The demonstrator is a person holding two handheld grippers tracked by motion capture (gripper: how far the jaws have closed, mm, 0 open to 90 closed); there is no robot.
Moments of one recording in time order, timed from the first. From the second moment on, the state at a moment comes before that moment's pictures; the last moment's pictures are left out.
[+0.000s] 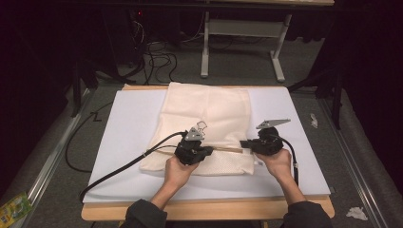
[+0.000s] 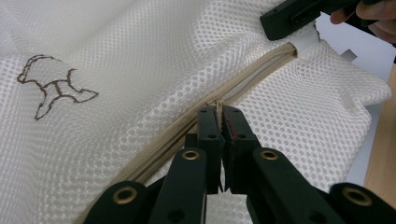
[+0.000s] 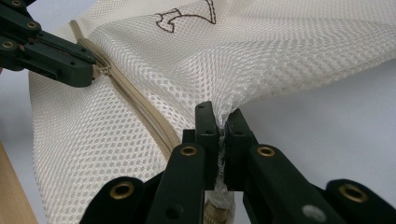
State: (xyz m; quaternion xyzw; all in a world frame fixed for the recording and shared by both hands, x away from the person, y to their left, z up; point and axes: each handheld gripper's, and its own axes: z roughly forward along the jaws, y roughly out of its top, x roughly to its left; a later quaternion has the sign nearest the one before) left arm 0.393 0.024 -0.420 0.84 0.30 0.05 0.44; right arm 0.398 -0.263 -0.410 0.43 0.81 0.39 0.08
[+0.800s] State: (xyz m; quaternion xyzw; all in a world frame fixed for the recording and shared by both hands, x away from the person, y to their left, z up) left arm 0.389 0.052 -0.412 0.83 0.32 0.07 0.45; right arm 0.400 -0.263 -0.413 0.43 0.81 0.40 0.08
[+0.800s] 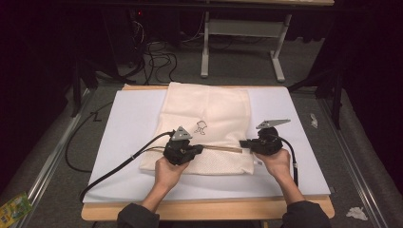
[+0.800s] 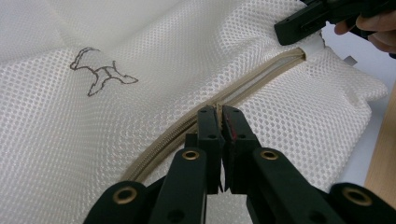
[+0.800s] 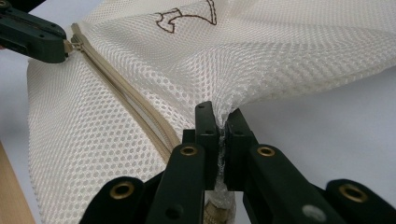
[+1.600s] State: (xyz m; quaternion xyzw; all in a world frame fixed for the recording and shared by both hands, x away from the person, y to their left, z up) left arm 0.387 0.064 -0.411 0.82 0.33 0.07 0.46; right arm 0.398 -0.264 -0.415 0.43 0.80 0.40 0.08
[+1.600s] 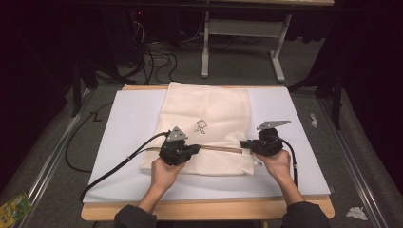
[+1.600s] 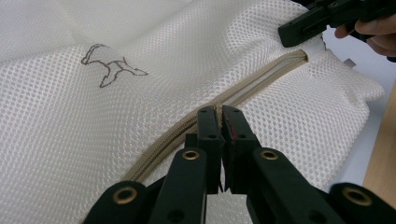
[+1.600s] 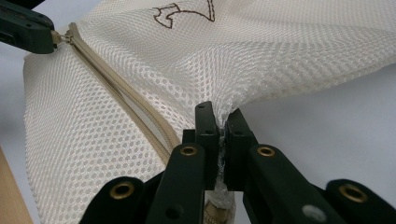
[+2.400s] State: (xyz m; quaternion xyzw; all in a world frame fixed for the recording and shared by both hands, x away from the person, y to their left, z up) left arm 0.384 0.084 -0.408 0.82 0.34 0.08 0.46; right arm 0.398 -0.260 -0.411 0.42 0.81 0.40 0.10
